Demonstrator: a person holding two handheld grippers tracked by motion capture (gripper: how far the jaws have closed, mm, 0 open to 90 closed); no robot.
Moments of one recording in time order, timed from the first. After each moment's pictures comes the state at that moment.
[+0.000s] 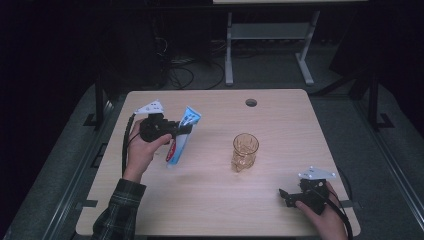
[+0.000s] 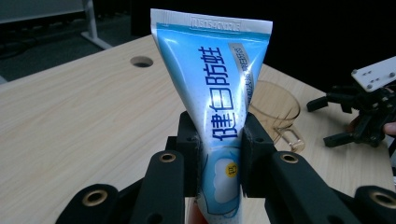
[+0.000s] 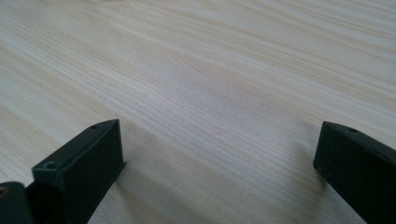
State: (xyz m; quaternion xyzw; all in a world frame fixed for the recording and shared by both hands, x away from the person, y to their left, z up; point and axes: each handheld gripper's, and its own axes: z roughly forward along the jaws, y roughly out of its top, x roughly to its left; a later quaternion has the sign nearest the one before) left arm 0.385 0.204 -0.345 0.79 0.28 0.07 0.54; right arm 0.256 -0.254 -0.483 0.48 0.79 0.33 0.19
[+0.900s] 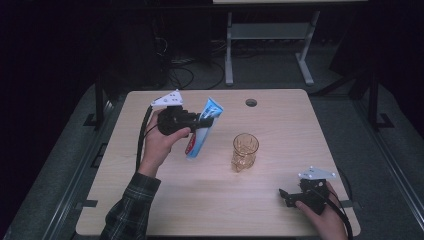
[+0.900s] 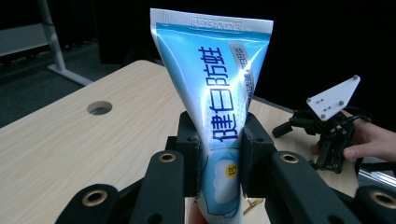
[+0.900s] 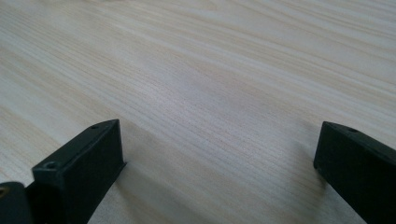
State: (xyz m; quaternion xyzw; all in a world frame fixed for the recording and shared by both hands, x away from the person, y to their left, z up) left arm 0.383 0.149 -0.312 0.79 0.21 0.06 0.57; right arm 0.256 -0.254 -0.483 0.48 0.79 0.33 0.19
